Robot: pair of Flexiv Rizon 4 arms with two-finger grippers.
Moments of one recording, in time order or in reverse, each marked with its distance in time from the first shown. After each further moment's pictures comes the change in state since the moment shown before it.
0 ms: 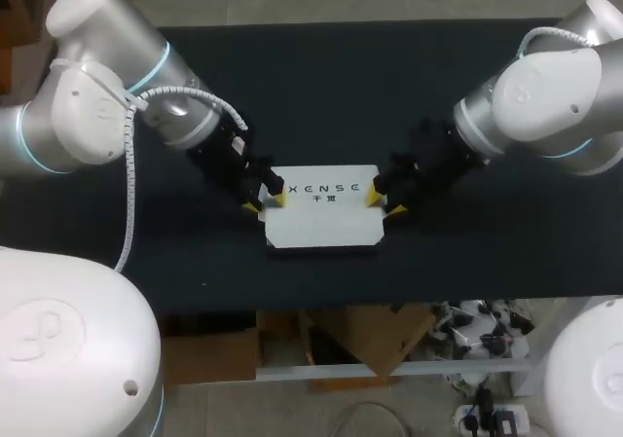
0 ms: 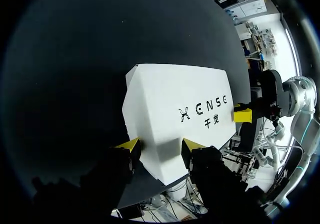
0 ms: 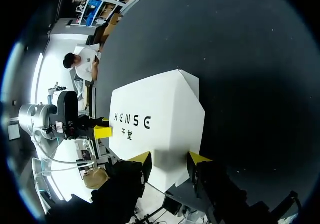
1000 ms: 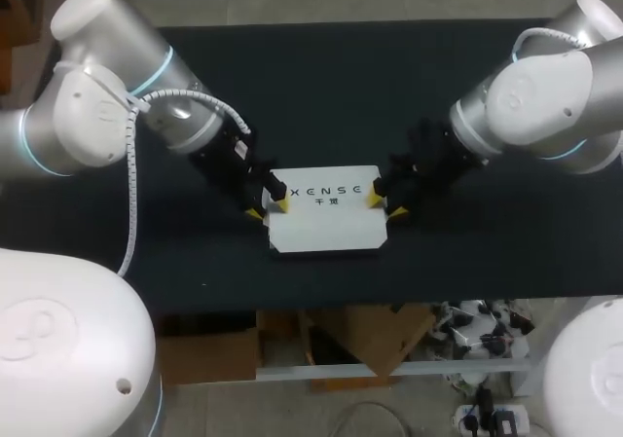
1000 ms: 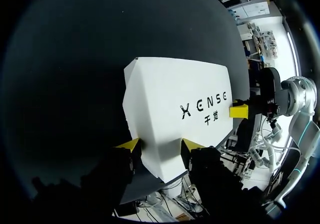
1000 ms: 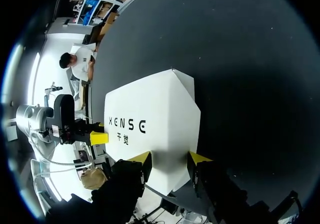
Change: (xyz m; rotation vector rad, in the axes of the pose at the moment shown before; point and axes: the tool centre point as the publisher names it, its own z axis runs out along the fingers) left arm 0.003 0.010 0.006 -0.031 0.021 -0.035; right arm -0.009 0.003 0.006 0.007 -0.030 0.006
